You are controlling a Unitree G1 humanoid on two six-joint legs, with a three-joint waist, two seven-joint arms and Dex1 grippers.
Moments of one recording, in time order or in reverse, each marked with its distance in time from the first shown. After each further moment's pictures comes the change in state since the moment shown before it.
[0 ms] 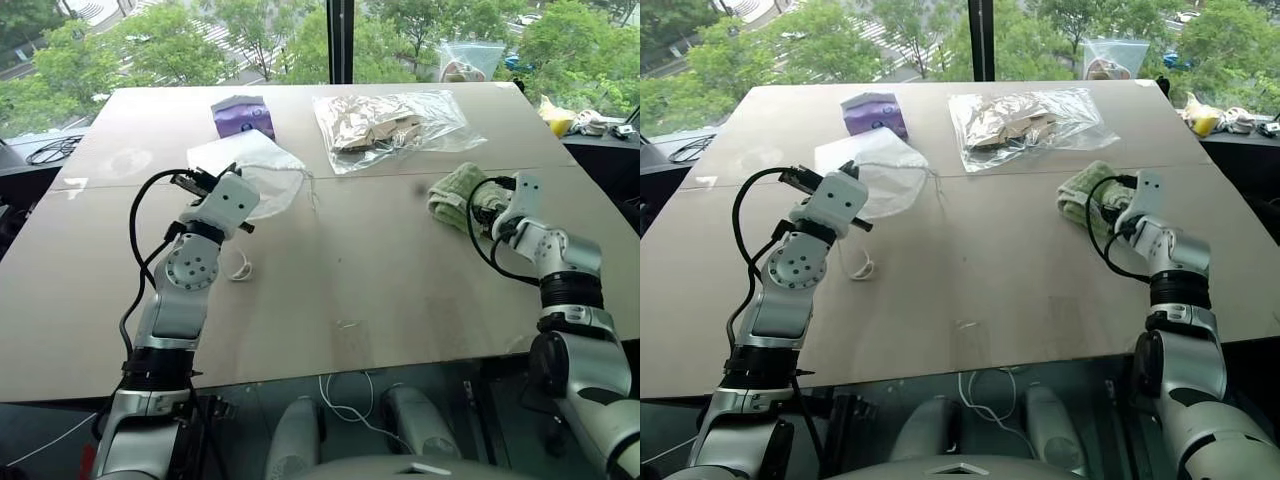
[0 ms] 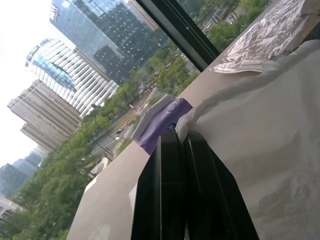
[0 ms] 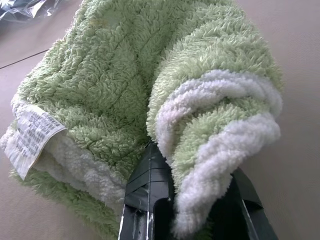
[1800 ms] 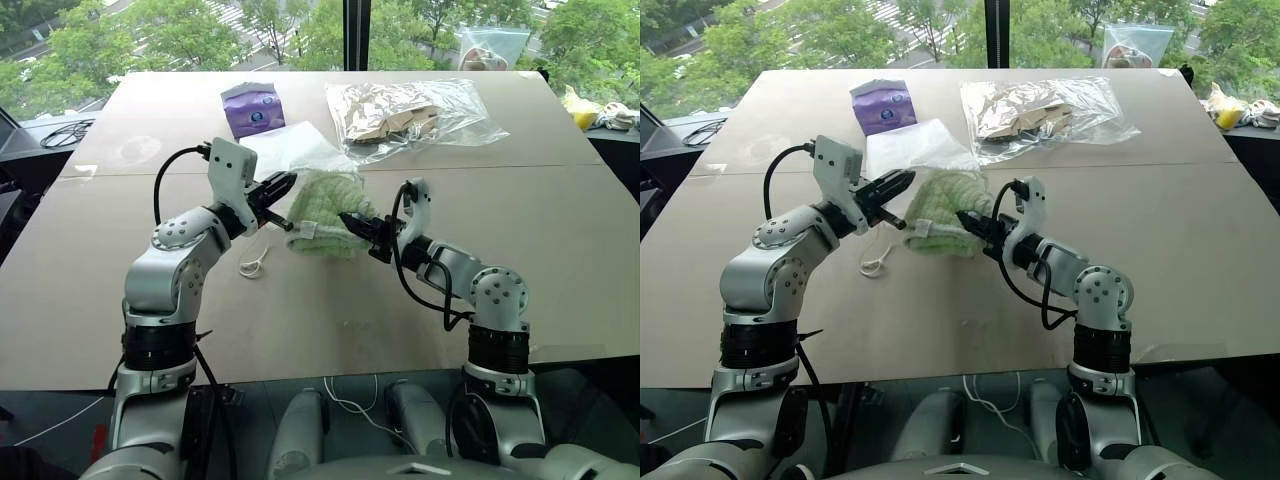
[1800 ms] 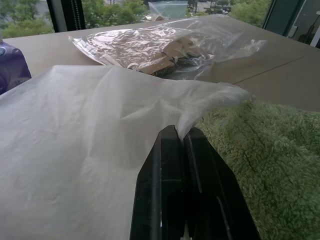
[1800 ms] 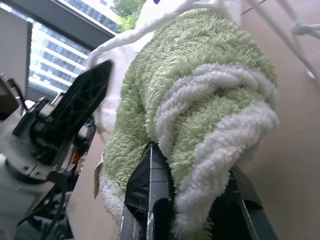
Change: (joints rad) left arm -0.143 -0.044 0.088 -0.165 -0.706 0.638 -0.375; right arm 0.263 0.489 0.111 -0.746 0.599 0.371 -0.261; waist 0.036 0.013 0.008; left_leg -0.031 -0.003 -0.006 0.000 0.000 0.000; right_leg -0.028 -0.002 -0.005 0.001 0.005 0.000
